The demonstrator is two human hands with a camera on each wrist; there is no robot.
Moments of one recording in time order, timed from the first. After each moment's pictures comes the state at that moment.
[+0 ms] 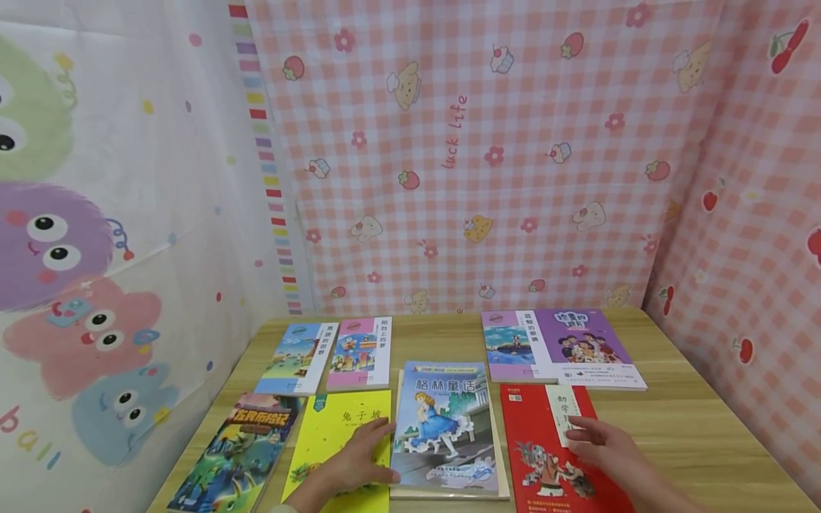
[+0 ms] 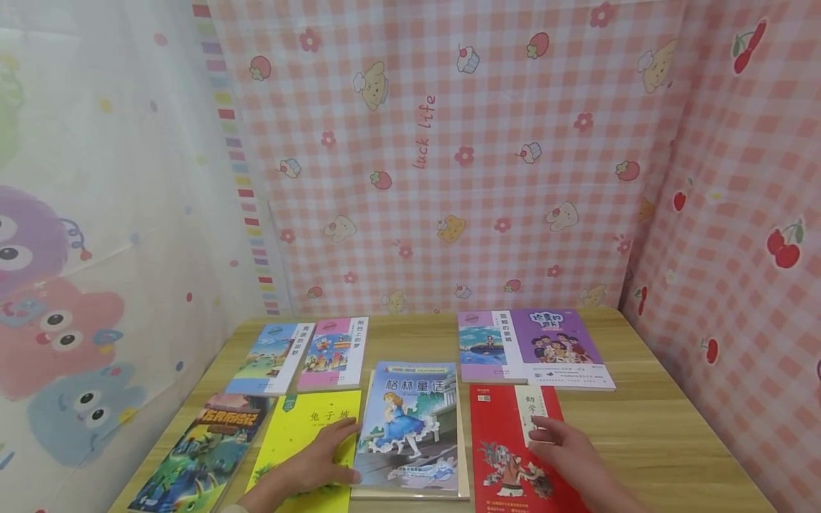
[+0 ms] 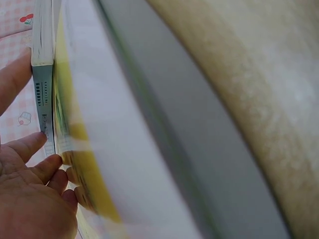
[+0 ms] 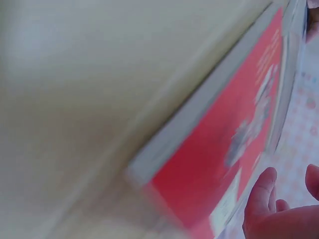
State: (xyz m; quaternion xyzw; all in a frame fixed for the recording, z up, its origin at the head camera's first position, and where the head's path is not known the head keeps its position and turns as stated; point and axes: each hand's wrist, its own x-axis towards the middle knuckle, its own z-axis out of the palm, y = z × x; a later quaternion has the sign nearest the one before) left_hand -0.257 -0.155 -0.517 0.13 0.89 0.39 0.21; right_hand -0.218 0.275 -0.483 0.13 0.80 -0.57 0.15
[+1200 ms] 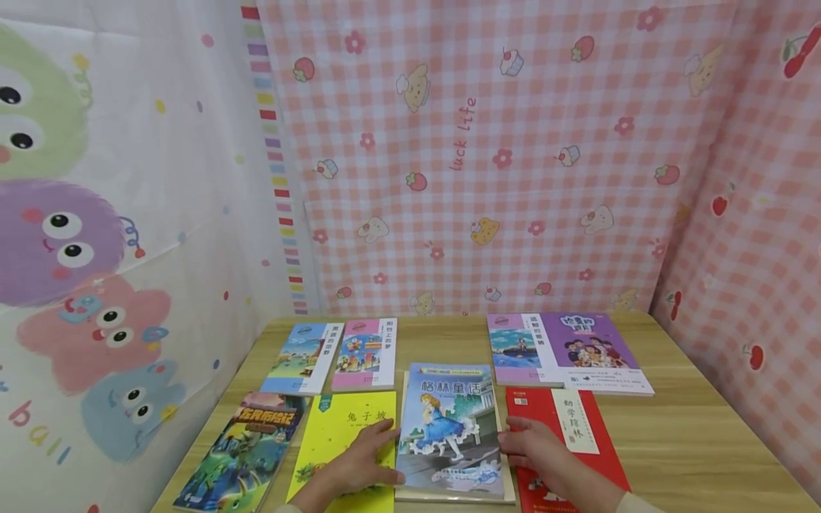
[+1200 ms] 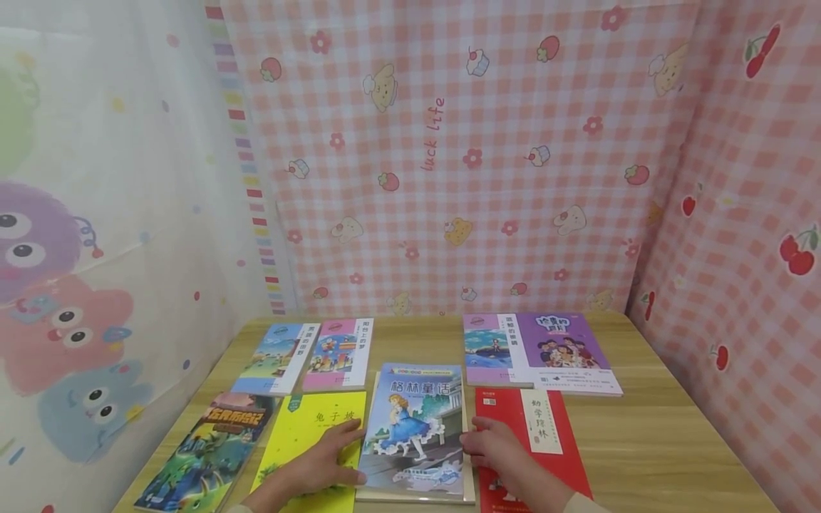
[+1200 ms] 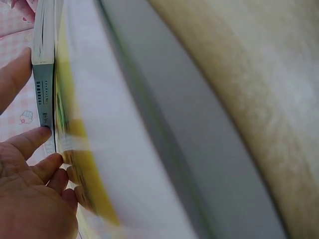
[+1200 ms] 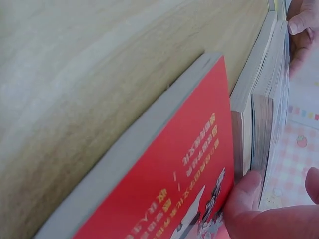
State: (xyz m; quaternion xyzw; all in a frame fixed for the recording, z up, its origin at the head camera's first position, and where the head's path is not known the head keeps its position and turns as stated) left_hand -0.266 -0.166 -0.535 0.17 0.86 0.42 0.22; right_hand -0.248 0.177 -0.493 0.12 0.72 -0.65 0.21
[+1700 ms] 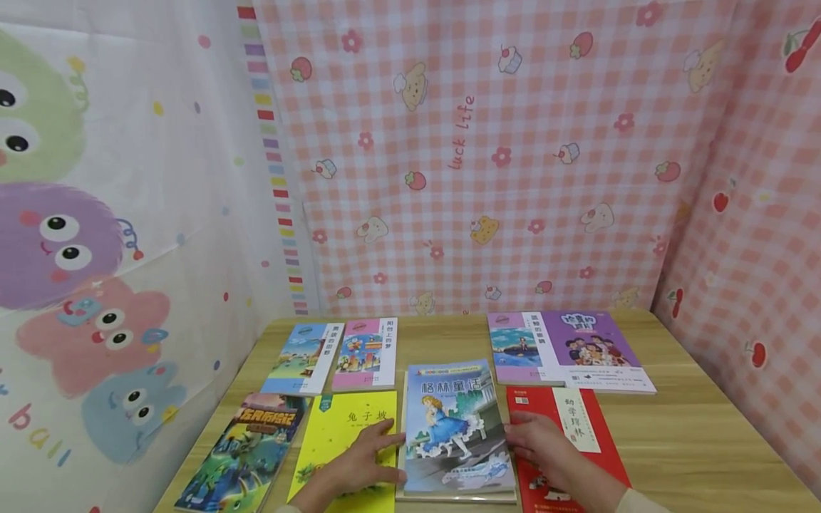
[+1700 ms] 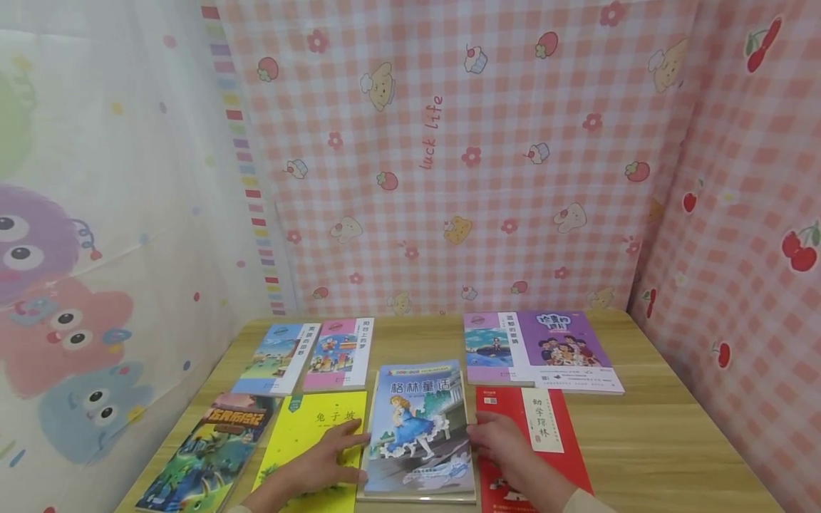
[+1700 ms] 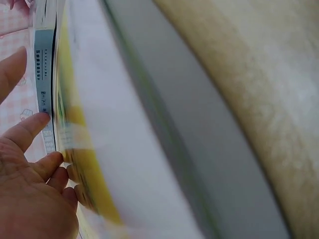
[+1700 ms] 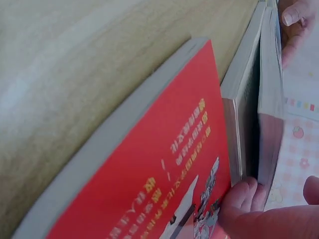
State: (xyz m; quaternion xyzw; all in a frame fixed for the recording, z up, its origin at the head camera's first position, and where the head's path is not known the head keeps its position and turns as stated) left_hand -0.258 -0.165 -0.518 0.19 0.87 0.40 0.22; right_hand -0.254 0.180 -0.492 0.14 0.70 -0.67 0.19
